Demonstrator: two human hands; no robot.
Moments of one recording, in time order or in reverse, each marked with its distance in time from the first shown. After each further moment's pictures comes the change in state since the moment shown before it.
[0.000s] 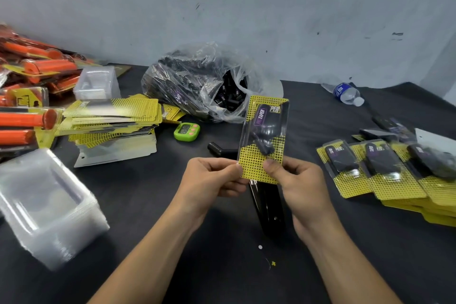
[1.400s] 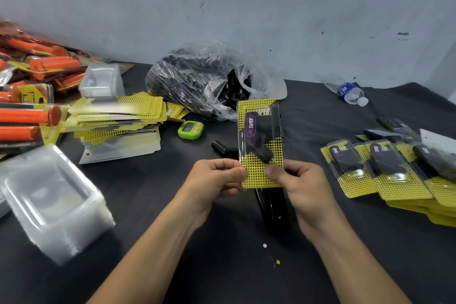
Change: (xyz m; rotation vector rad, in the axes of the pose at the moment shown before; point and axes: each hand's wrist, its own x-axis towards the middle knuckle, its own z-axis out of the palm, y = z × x) left_hand 0.004 -0.002 -0.007 -0.018 -0.038 -0.143; right_hand -0.001 -0.001 -0.002 0.004 -0.073 0.075
